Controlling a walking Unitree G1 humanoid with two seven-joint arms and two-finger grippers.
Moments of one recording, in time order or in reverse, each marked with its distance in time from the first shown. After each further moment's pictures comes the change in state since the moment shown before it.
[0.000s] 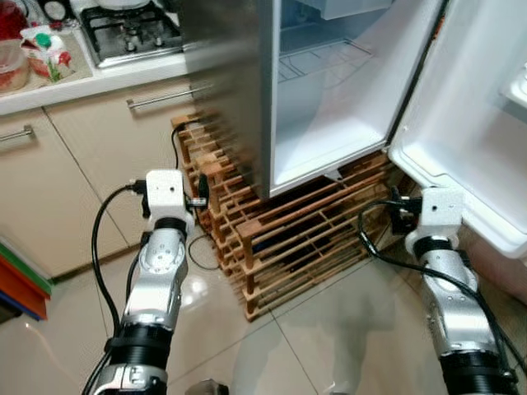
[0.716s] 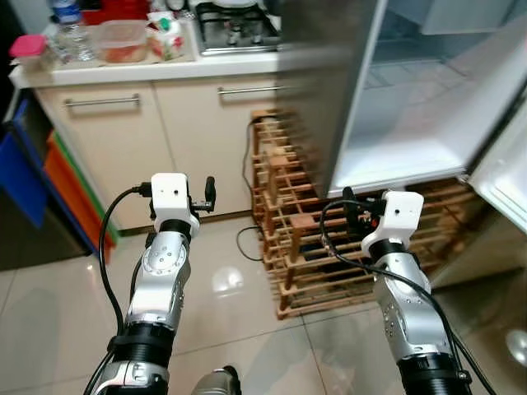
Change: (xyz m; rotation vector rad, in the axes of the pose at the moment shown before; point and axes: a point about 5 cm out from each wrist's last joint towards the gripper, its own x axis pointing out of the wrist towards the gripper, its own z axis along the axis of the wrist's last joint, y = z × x) left arm -0.003 0.000 -0.014 -0.048 0.005 -0.033; right arm -0.003 0.025 -0.003 0.137 -0.033 0.010
